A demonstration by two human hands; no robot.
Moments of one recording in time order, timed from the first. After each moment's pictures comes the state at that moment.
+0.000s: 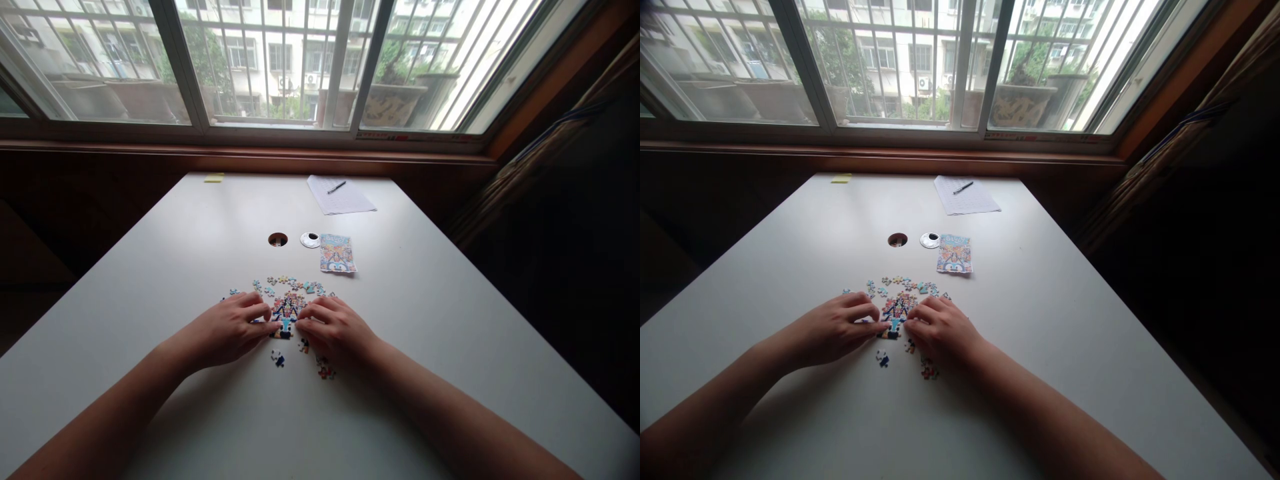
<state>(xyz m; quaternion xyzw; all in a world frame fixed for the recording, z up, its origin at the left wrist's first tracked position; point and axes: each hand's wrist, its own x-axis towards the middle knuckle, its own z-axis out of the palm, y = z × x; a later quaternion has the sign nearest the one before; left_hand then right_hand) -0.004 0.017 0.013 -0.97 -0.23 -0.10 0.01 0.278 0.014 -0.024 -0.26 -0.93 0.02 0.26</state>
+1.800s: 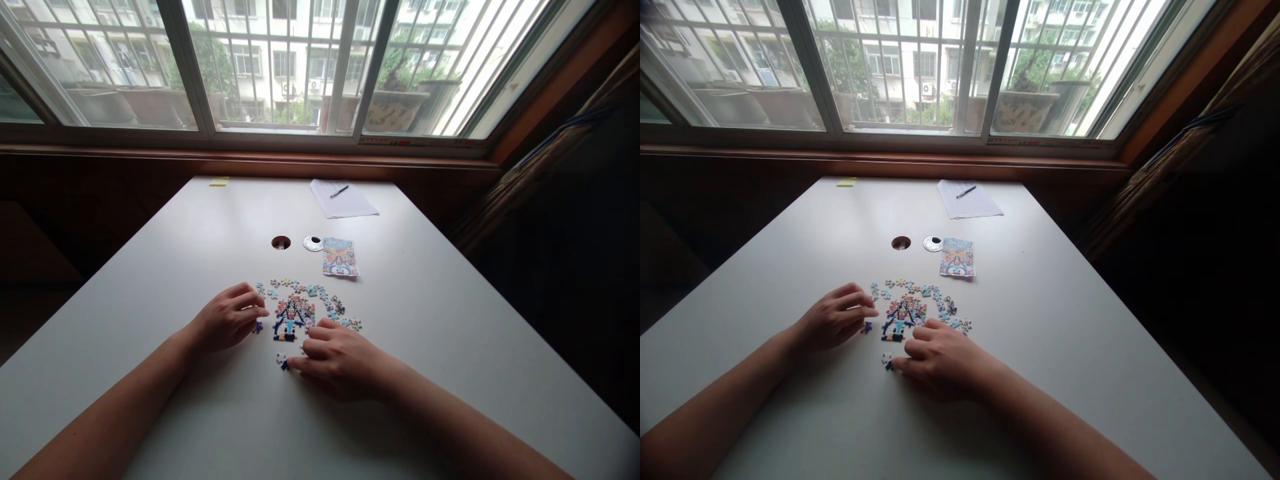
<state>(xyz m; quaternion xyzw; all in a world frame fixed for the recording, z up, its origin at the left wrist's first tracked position) -0.027 0.034 -0.007 -0.94 -0.24 -0.24 -0.01 0.276 -0.010 -0.001 -0.14 -0.98 0.03 0.15</state>
